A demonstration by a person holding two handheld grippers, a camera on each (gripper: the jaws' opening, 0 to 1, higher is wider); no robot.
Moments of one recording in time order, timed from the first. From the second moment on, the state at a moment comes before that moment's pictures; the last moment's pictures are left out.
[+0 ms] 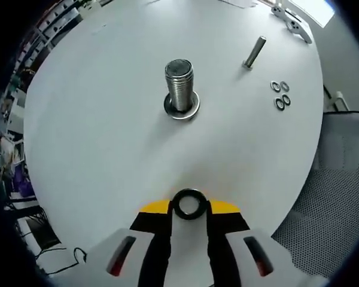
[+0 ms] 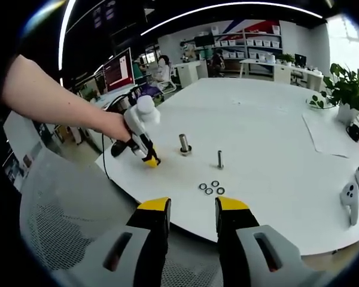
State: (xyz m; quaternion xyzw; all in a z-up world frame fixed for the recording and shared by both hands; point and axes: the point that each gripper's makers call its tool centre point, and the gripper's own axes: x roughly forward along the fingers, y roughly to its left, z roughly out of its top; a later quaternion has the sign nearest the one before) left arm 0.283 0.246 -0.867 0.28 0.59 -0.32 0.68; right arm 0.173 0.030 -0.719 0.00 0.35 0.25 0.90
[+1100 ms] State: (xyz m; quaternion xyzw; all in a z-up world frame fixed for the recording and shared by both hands) left arm 0.335 0.208 -0.801 0.30 0.50 -0.39 0.72; right arm 0.173 0.029 -0.719 0.01 0.35 0.25 0.90
